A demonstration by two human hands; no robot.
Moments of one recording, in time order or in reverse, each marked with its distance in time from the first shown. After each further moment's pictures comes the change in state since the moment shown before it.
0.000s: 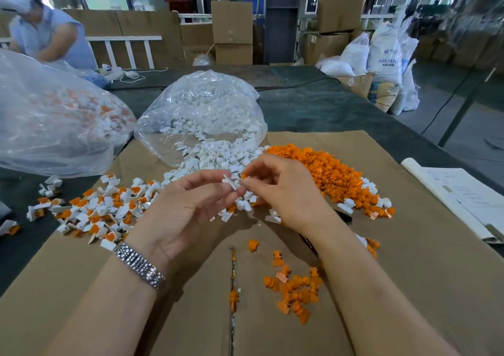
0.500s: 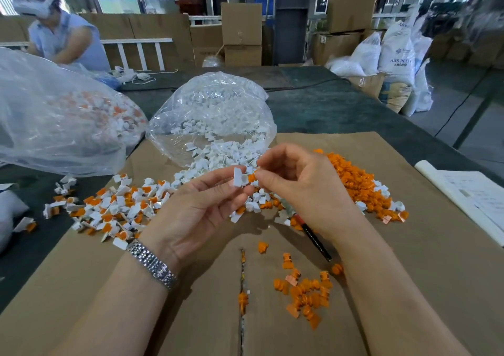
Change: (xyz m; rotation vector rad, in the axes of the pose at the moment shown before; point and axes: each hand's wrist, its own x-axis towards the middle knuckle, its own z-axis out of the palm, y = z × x) left_hand 0.003 0.000 -0.004 -0.082 -0.175 -0.020; right_hand -0.010 -0.013 -0.013 0.203 -0.003 -0.083
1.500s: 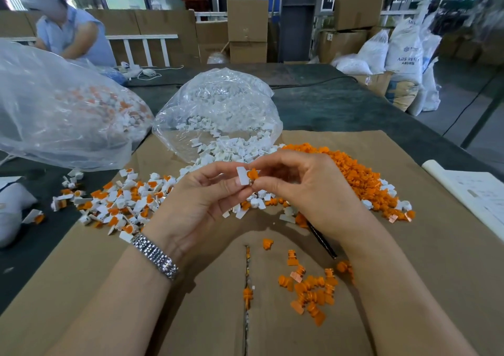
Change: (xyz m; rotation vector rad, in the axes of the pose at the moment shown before) left_hand -0.004 0.003 0.000 0.122 0.012 0.105; right_hand -0.002 -0.004 -0.001 -0.100 -0.114 -0.075
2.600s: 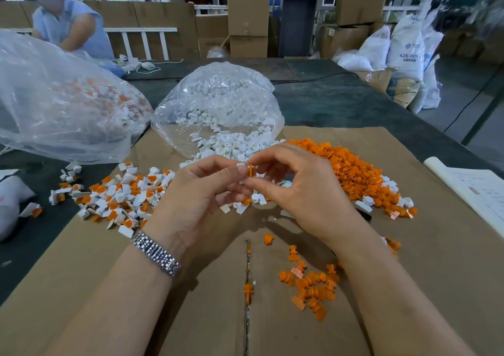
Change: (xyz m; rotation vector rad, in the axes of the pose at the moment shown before) left_hand -0.005 0.003 0.010 0.170 0.114 0.065; right_hand 0.002 0.003 0.014 -0.270 0.085 -0.157
